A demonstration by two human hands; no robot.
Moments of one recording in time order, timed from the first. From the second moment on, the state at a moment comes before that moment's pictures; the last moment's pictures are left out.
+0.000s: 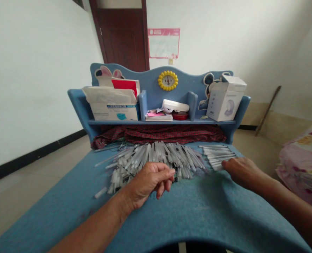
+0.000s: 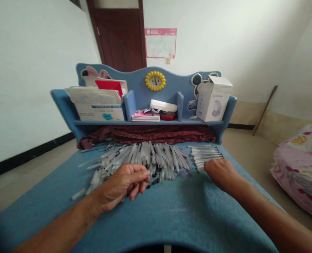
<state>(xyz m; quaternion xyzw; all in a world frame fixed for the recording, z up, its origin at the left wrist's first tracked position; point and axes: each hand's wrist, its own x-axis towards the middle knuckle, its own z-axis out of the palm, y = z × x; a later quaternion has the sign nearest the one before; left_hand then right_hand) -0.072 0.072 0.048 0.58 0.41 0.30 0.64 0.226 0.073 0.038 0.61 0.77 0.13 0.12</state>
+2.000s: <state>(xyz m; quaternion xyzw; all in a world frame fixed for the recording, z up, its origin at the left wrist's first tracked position) -0.081 0.082 0.048 0.59 0.47 0.38 0.54 0.097 0.109 0.024 0.46 0.86 0.20 -0.10</state>
